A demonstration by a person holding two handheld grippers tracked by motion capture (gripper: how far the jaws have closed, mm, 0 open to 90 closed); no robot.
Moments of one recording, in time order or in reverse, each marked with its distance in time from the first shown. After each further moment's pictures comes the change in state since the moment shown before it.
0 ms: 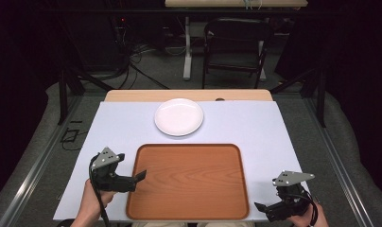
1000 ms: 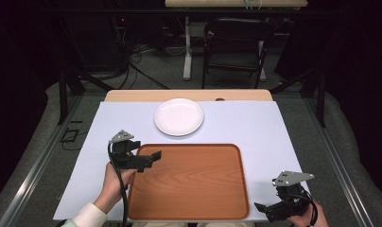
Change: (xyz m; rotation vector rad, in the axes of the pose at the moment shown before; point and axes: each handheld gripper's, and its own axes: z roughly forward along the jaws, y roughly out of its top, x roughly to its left) left arm 0.009 0.036 0.055 -0.029 -0.082 -0.200; right arm 0.000 0.000 0.000 0.004 0.004 -0.005
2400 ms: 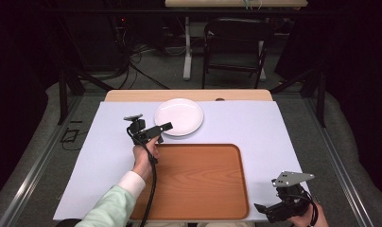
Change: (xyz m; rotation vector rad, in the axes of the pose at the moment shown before) left arm 0.046 0.023 0.100 -0.084 0.025 -0.584; right arm 0.000 -0.001 0.000 -0.003 0.019 -0.004
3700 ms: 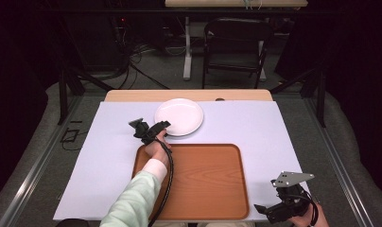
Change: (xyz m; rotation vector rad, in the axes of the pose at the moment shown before) left arm 0.029 -0.005 0.055 -0.151 0.108 -0.407; right arm 0.000 -0.001 0.000 0.000 0.021 -0.004
